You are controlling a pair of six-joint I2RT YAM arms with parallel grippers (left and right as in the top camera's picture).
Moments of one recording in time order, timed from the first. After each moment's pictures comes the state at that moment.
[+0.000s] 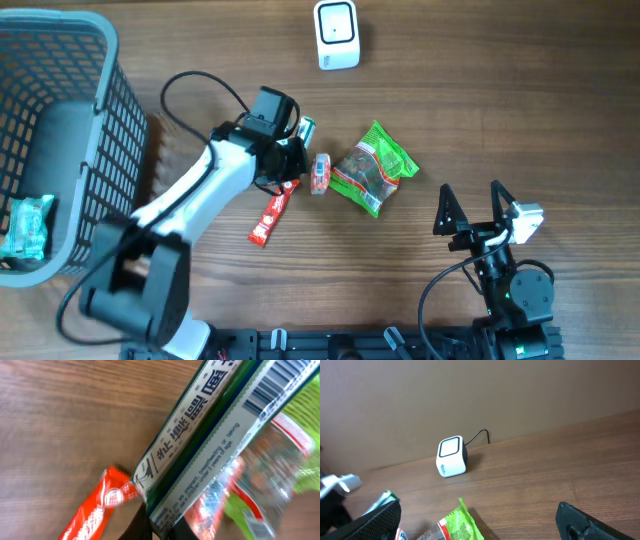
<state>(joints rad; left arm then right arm) -0.40 1.73 1.12 -0.64 0.19 -0.61 0.16 0.01 0.01 0.00 -0.01 0.32</state>
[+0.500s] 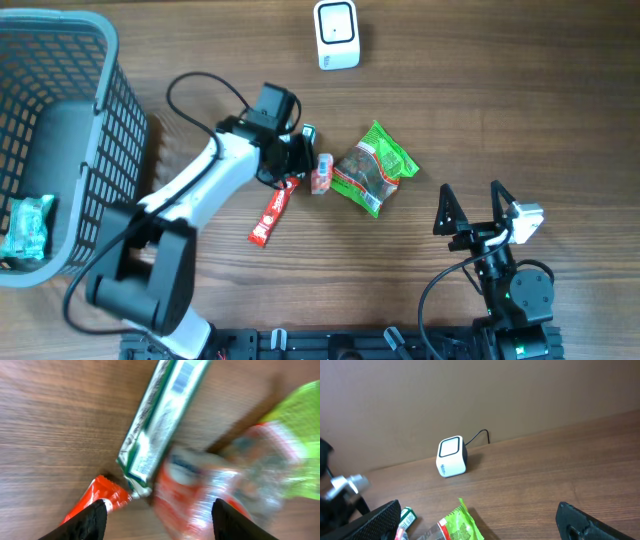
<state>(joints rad) -0.38 1.76 1.18 -0.67 0.23 -0.63 0.16 0.01 0.01 0.00 -0.01 0.32</state>
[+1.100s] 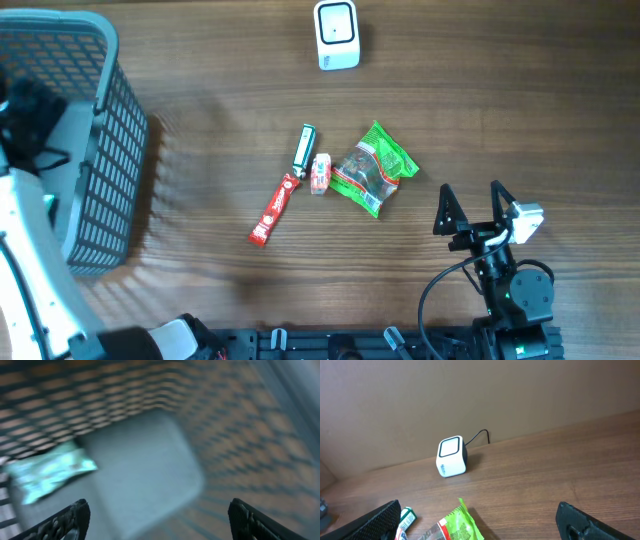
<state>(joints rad) 0.52 1.45 1.54 -0.95 -0.16 -0.51 0.16 0.01 0.01 0.00 -0.01 0.32</state>
